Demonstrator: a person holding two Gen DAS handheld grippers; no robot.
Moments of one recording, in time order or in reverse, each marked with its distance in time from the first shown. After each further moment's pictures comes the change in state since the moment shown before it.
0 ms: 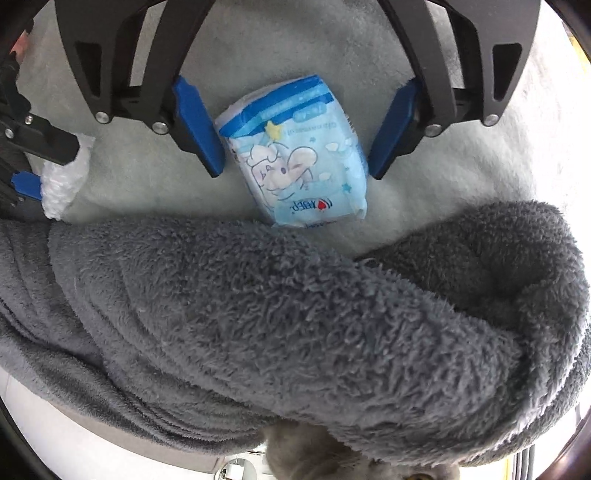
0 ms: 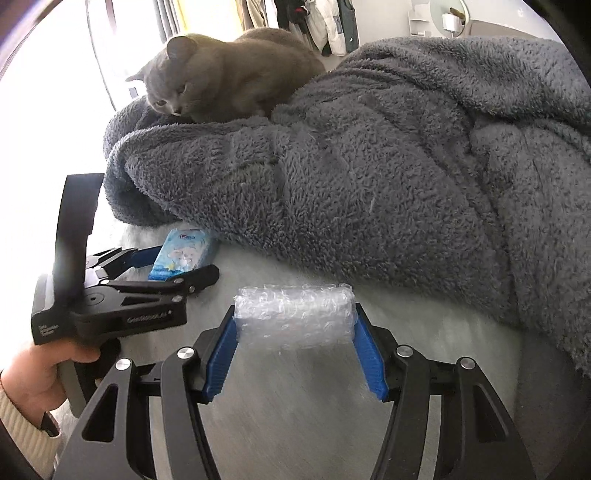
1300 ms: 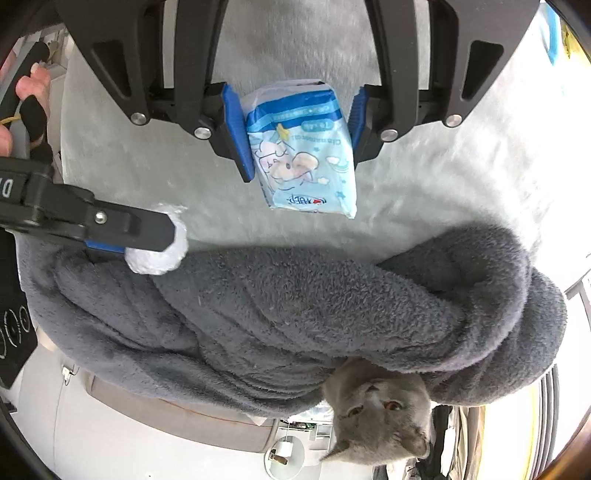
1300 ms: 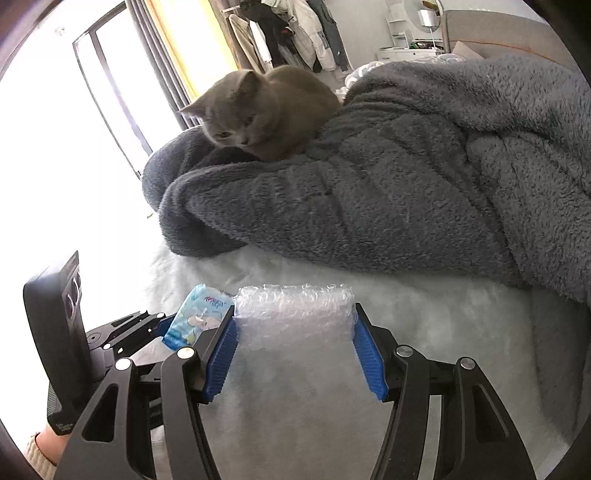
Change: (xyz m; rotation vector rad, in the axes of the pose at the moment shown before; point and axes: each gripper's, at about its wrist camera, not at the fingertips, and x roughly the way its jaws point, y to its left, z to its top) left arm -0.105 -0.011 -0.046 0.098 -0.096 -0.153; right arm -0.059 0.053 -0.003 0.135 -0.082 0.074
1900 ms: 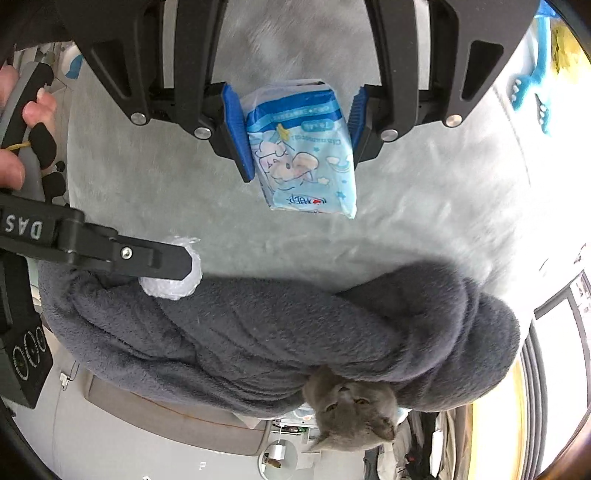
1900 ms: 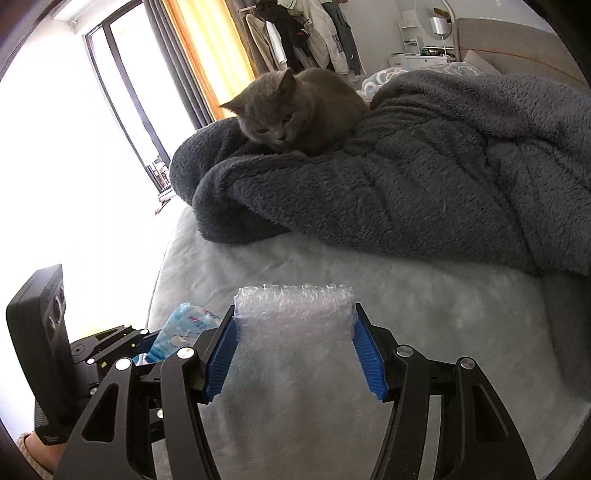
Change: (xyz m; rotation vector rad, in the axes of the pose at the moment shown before) left arm -0.063 0.022 -0.045 -0.003 0.026 0.043; right arm -0.006 0.046 -0.016 -0.025 -0.005 0.012
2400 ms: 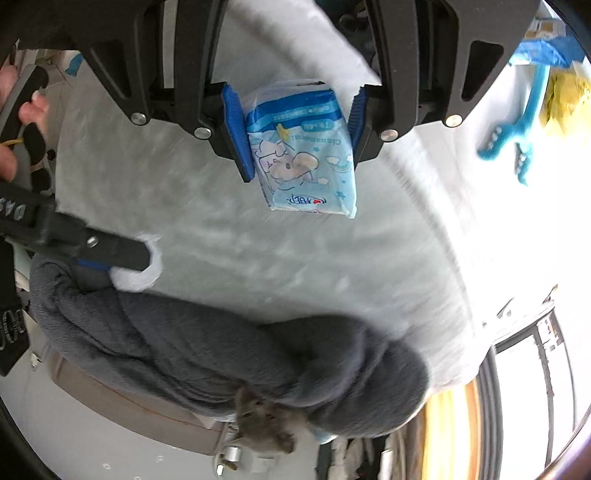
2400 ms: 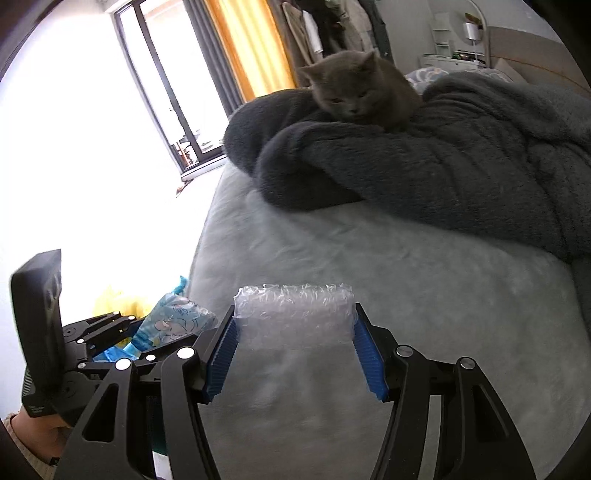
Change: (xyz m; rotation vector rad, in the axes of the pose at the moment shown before) left arm -0.057 0.063 -0.061 -0.122 0.043 0.099; right arm 0.002 0.073 -0.040 -0.092 0.028 0.060
